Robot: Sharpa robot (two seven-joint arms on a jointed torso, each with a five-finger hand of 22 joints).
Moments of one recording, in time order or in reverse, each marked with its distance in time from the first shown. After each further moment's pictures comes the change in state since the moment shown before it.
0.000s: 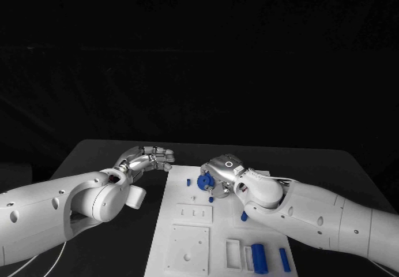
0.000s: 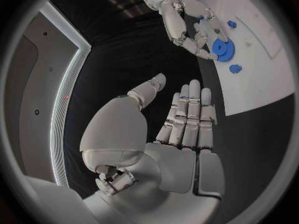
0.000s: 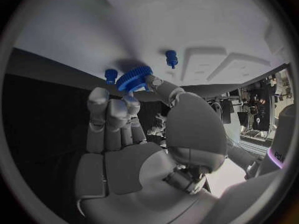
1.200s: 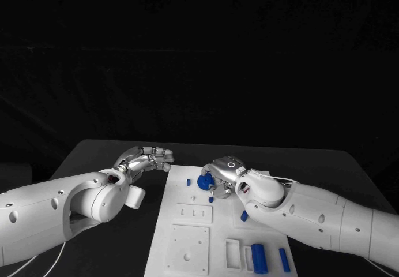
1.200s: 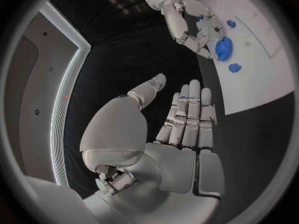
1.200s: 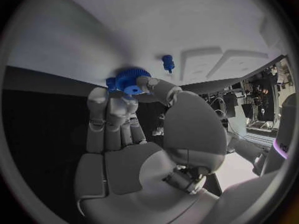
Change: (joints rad) left arm 0.000 -0.002 0.000 -0.003 0.000 0.000 0.000; left_hand 0.000 0.000 0.003 -0.003 0.000 0.000 0.000 0.000 0.000 0.004 0.004 -0.004 0.000 0.000 0.000 0.000 0.001 0.000 0.000 0.000 0.000 0.000; right arm -0.002 -0.007 -0.002 -0.004 0.102 0.025 0.000; right_hand 0.047 0.028 0.045 -0.076 0.362 -0.099 0.051 -0.083 -0.033 -0.027 0.027 -0.009 -0.009 0.002 0.027 -0.023 0.014 0.002 -0.011 0.003 -0.005 0.001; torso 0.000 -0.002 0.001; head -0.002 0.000
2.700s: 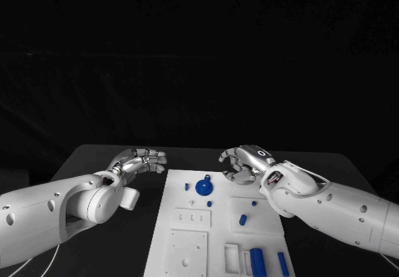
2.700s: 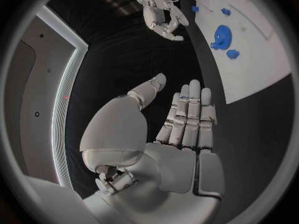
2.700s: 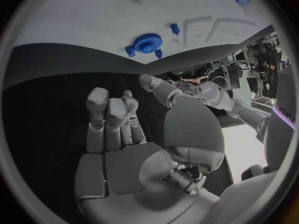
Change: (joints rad) left arm 0.000 0.000 0.000 -0.048 0.000 0.000 0.002; left_hand 0.000 0.000 0.000 0.000 0.000 0.000 0.000 0.000 0.000 0.000 0.000 0.000 0.000 0.000 0.000 -0.004 0.001 0.000 0.000 0.000 0.000 0.000; right arm 0.002 -0.197 0.086 0.089 0.280 -0.147 0.170; right_hand -0.103 0.013 -0.135 -0.039 -0.061 0.019 0.004 0.043 0.025 0.004 -0.004 0.005 0.001 0.007 -0.007 -0.006 0.030 -0.005 0.013 -0.010 0.005 0.000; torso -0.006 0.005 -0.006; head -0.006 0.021
